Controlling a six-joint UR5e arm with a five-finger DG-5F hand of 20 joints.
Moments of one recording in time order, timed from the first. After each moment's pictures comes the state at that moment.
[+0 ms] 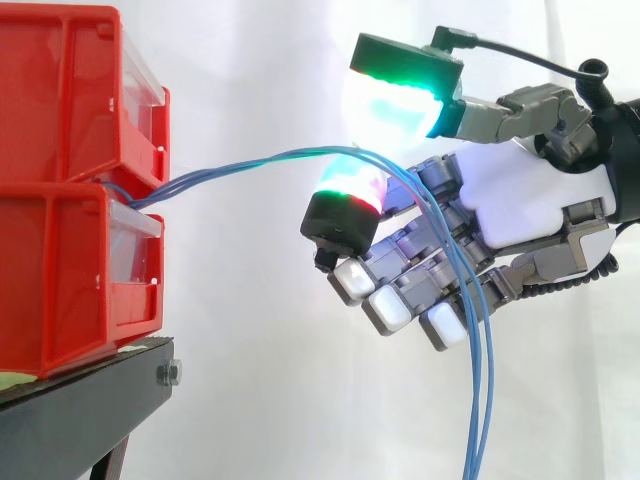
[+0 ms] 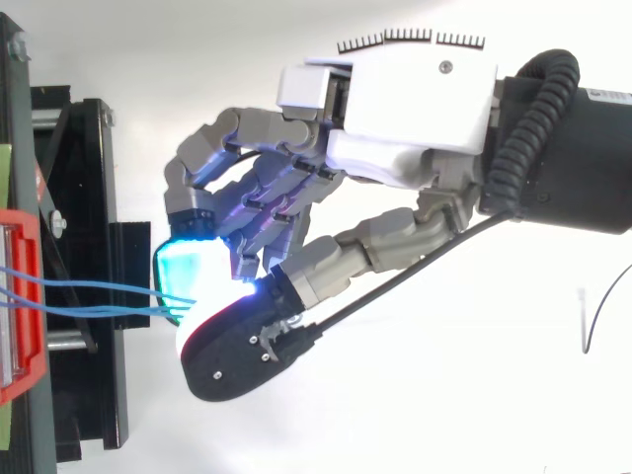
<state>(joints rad) 0.12 -2.28 -0.96 -3.28 -1.29 0.04</state>
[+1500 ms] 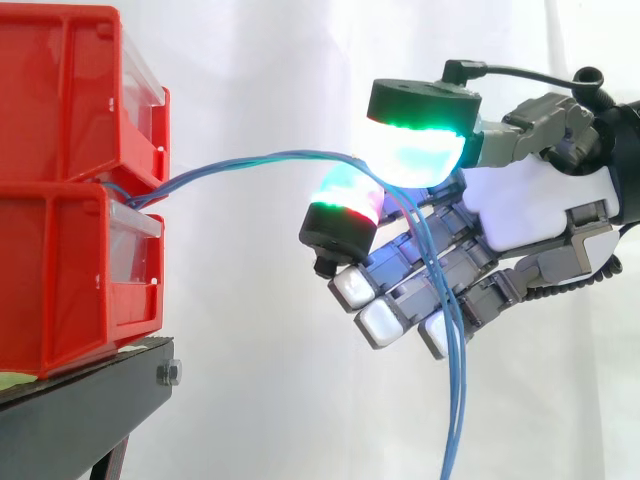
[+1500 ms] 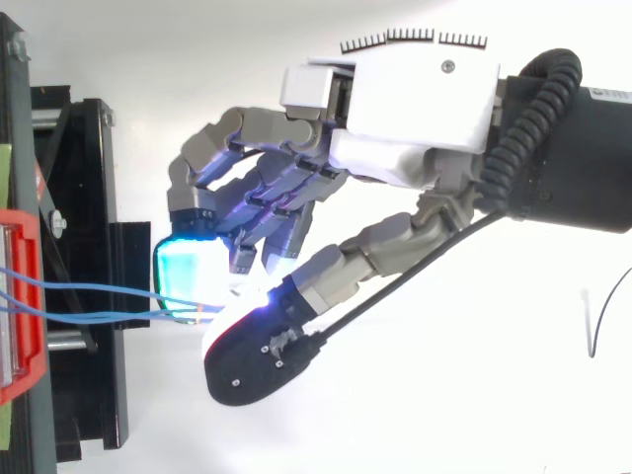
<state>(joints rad) 0.12 -2.28 -0.96 -3.29 -1.29 0.04</state>
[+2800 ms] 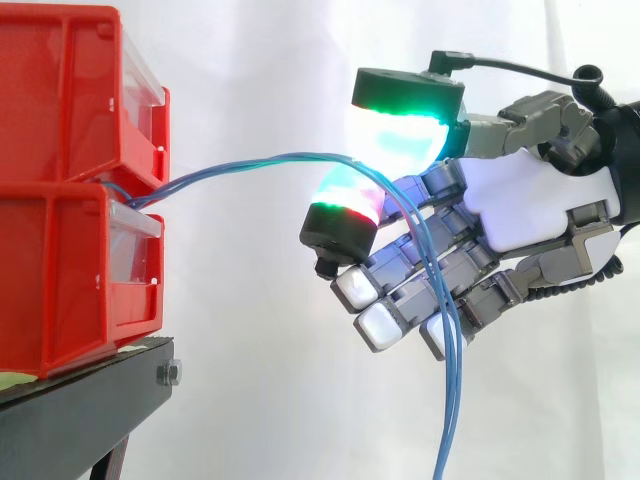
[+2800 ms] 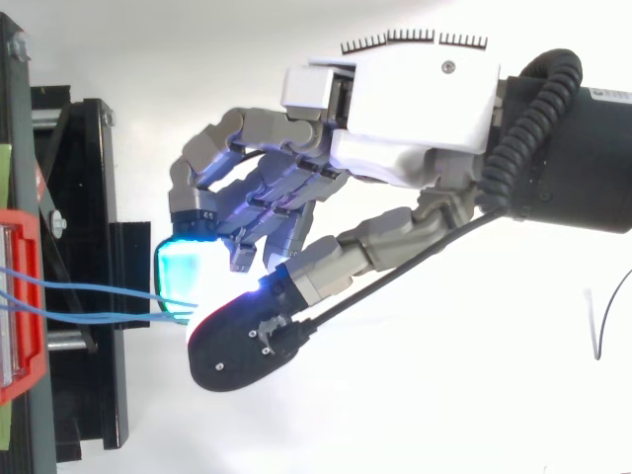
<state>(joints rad) 0.12 -2.28 -0.96 -3.30 -1.29 0.04</state>
